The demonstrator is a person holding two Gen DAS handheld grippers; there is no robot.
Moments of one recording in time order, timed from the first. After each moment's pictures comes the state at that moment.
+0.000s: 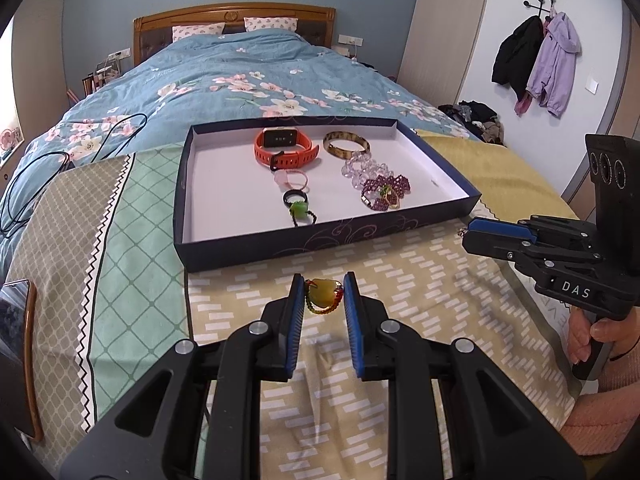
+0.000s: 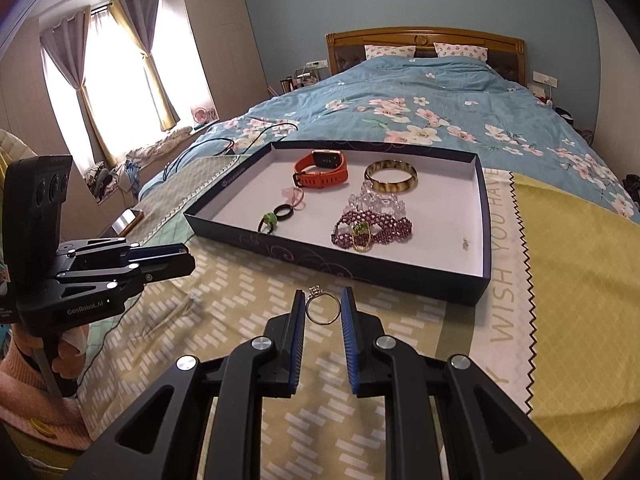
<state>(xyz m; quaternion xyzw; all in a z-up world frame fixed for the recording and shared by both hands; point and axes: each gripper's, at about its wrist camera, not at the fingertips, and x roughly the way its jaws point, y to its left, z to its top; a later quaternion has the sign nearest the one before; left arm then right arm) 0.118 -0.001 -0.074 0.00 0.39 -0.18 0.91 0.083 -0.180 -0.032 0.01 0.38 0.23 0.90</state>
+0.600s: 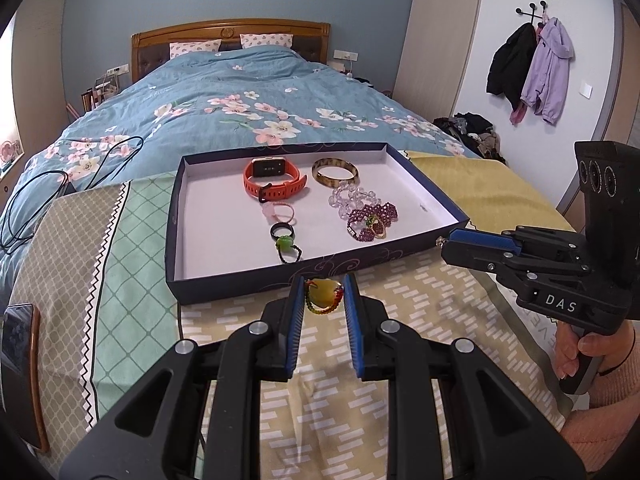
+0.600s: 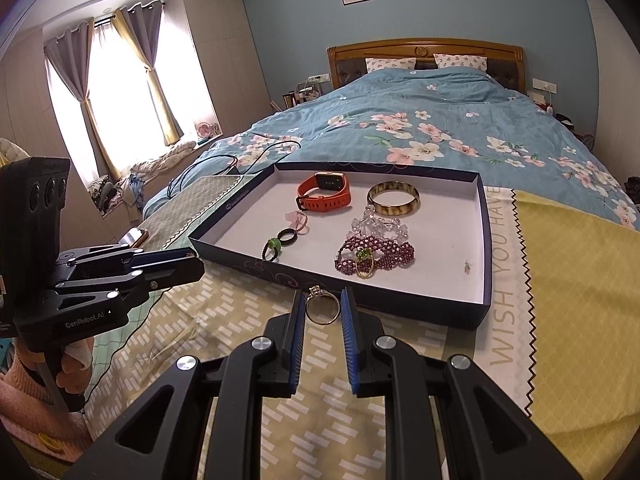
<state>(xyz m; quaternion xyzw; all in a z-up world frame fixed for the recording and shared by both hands) 0.122 -0.014 -0.057 0.00 0.36 -0.18 0.92 0.090 -0.181 -0.025 0.02 0.36 0.23 0.91</state>
